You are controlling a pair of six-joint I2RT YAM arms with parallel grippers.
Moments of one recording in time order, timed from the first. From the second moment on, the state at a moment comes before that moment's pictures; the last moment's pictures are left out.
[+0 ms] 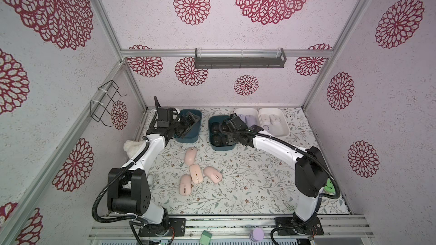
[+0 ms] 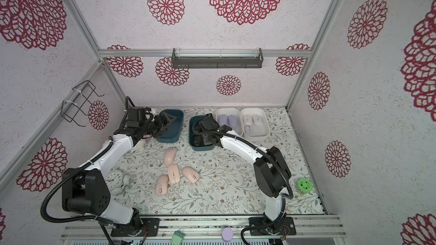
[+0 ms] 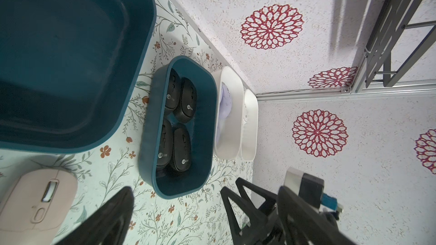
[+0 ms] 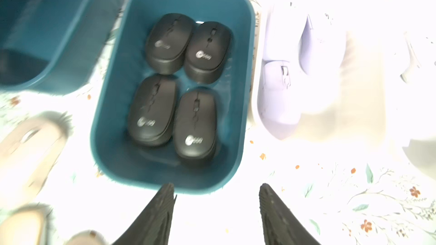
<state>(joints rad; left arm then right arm) -0.09 1.55 1.19 -0.27 0.53 -0.87 0.77 1.83 1.50 -0.61 0.31 0.39</state>
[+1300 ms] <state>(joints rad) -0.07 1.55 1.21 -0.36 0.44 -0.80 0.80 2.10 1.66 -0.44 0.06 0.45</state>
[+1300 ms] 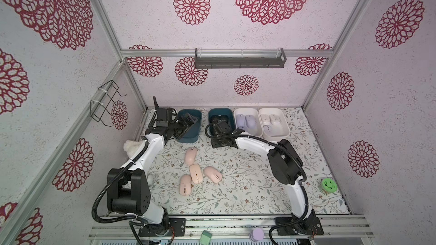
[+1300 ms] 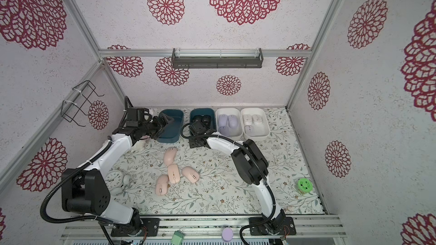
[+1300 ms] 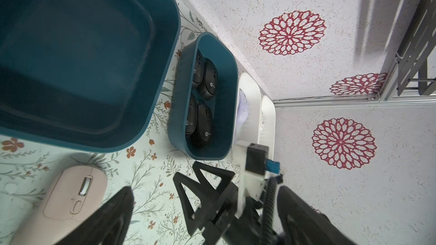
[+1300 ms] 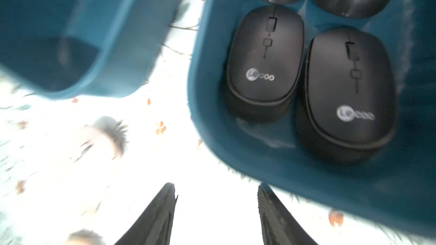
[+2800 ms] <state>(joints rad) -0.28 2.18 1.80 -0.86 -0.11 -0.31 0.73 1.07 0.76 -0.38 0.24 0.44</state>
